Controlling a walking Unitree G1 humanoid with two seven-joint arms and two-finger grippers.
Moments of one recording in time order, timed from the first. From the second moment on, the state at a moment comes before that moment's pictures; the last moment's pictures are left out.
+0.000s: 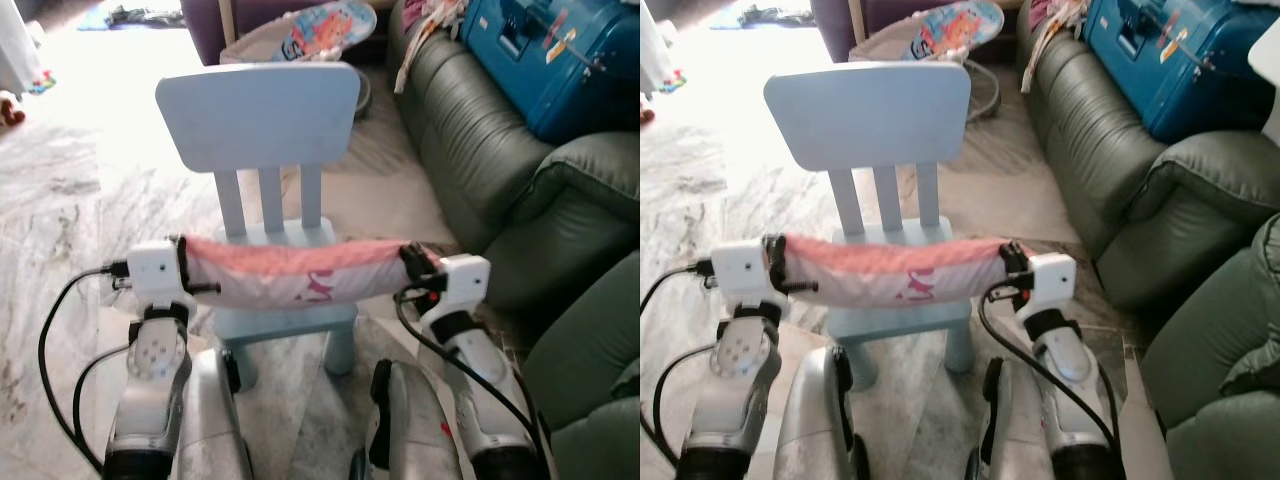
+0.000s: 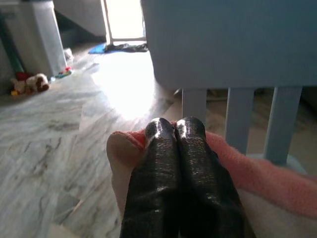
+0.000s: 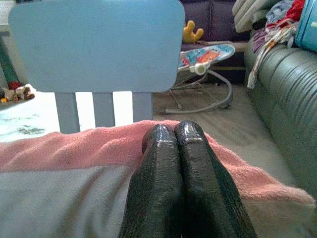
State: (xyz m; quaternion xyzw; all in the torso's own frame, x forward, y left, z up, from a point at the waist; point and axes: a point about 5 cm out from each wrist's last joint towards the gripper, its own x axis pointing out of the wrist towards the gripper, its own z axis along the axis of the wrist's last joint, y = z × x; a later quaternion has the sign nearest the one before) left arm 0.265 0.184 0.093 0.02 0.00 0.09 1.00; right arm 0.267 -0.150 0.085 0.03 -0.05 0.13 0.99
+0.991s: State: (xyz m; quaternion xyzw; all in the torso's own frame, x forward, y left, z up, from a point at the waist) left arm 0.260 0.170 0.090 0.02 0.04 0.08 1.00; right arm 0.256 -0.152 0.076 0.07 0.01 0.09 0.99
